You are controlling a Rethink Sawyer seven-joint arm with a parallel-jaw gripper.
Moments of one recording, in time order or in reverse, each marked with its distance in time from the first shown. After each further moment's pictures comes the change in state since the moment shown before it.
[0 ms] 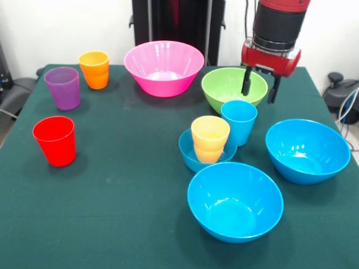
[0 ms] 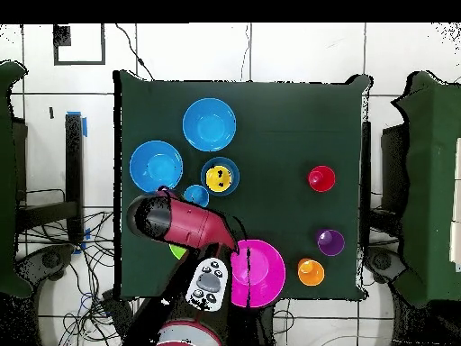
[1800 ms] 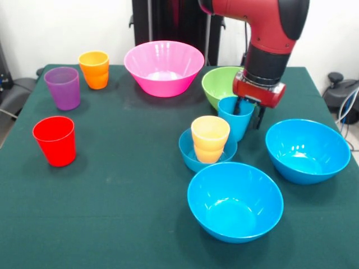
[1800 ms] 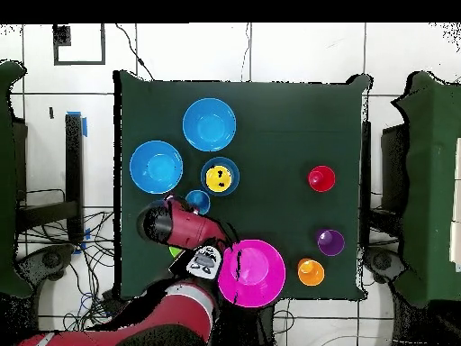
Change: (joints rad) arm 0.033 0.180 0.006 -0.008 0.021 -0.181 0.007
